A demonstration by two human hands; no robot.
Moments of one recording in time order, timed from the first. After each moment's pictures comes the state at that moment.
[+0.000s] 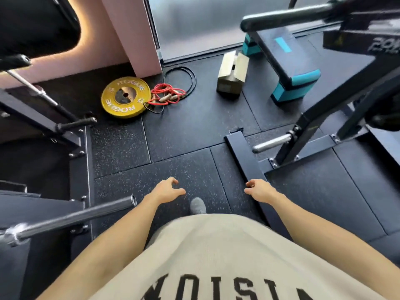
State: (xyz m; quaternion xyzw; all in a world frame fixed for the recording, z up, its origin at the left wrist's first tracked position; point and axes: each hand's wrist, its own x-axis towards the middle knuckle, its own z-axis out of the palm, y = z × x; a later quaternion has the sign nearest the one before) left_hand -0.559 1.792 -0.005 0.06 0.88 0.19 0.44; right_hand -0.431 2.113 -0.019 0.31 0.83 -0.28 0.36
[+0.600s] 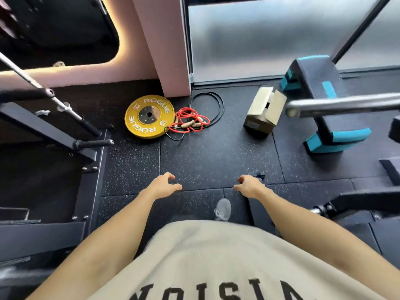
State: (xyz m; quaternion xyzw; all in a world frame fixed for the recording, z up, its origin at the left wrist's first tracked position) left_hand -0.840 1.851 0.023 -0.05 0.89 0.24 0.40; right_hand -0.791 2.165 0.001 0.18 0.87 -0.24 0.38
